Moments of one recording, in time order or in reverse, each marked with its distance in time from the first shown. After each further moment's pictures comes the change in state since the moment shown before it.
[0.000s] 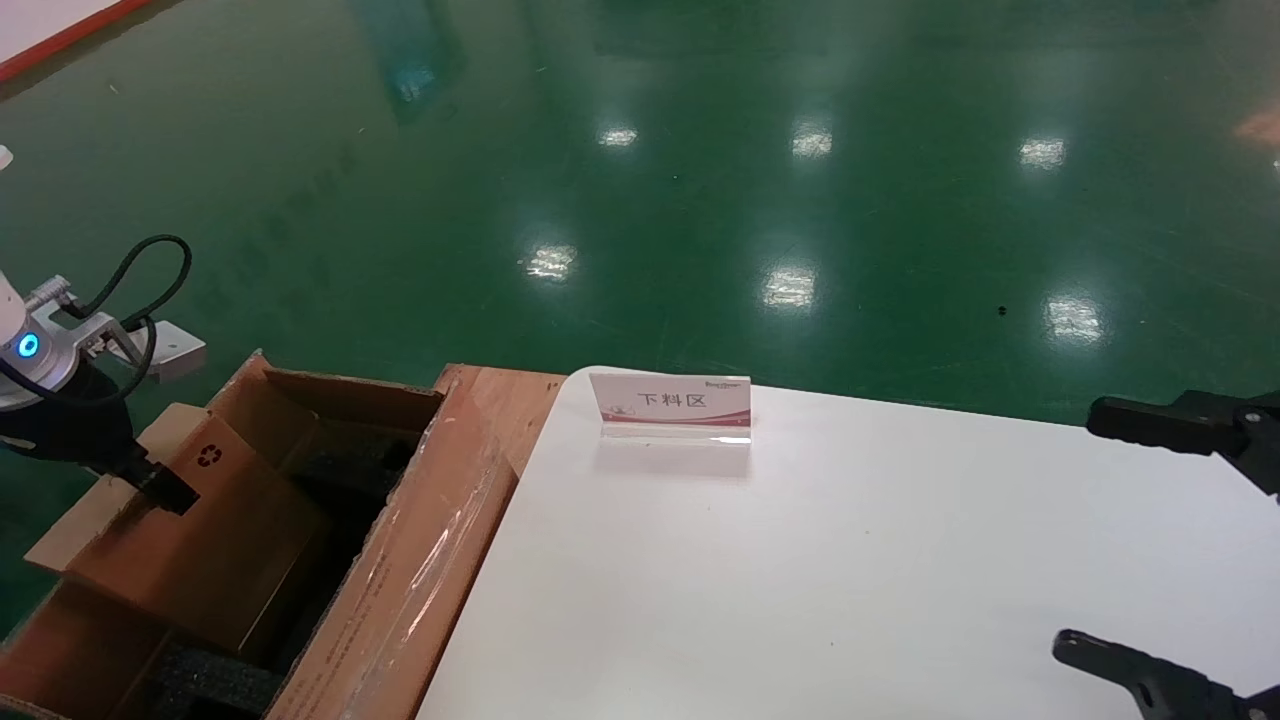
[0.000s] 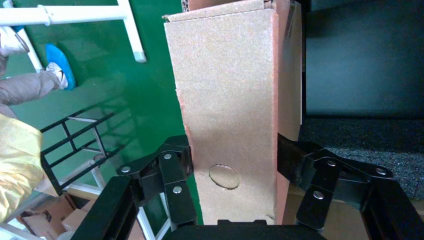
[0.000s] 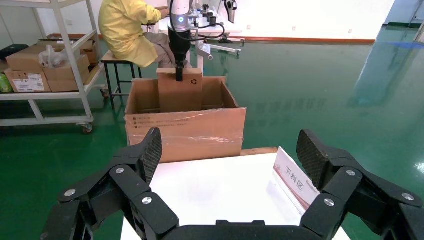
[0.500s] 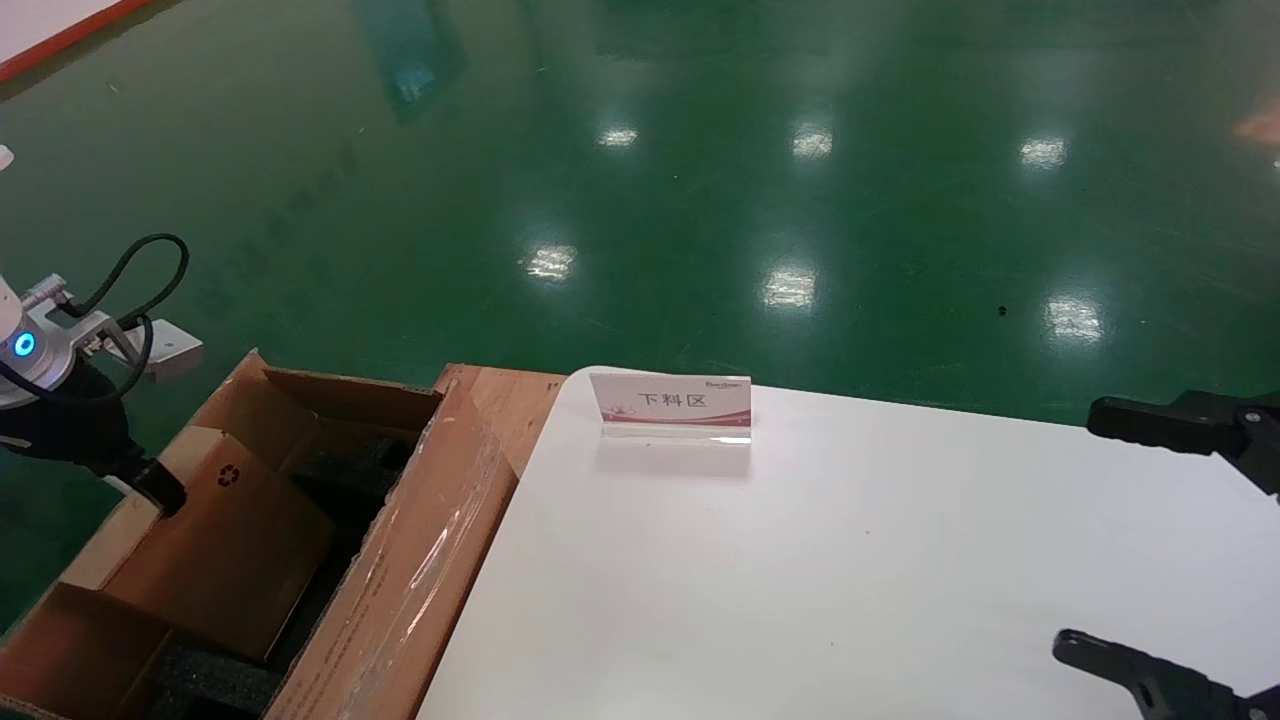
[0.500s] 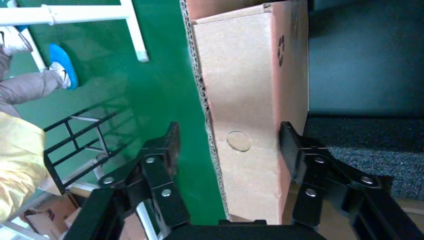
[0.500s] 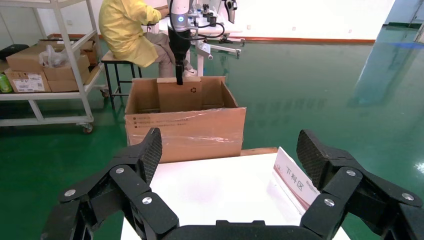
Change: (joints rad) left arm -0.005 -0.002 0.001 -0.006 0.003 0.000 -0.002; right arm 0.000 0.000 0.000 0.000 0.000 0.000 0.000
